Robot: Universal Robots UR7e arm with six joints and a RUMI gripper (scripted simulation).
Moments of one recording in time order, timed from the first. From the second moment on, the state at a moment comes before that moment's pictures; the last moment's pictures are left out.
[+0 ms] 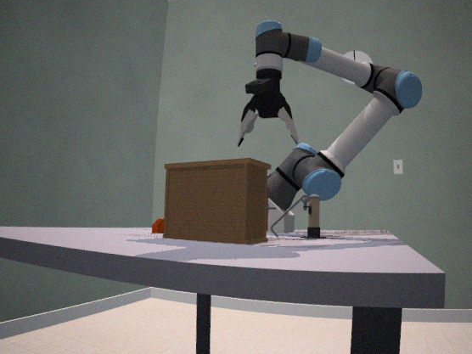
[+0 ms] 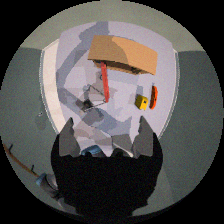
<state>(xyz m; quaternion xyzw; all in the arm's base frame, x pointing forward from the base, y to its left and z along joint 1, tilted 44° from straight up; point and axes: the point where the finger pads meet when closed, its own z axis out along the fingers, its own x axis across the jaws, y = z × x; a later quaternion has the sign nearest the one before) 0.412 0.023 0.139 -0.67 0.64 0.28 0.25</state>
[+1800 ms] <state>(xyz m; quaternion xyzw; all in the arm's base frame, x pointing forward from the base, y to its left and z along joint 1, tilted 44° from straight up) 0.421 0.045 0.116 -0.70 0.61 0.26 0.26</state>
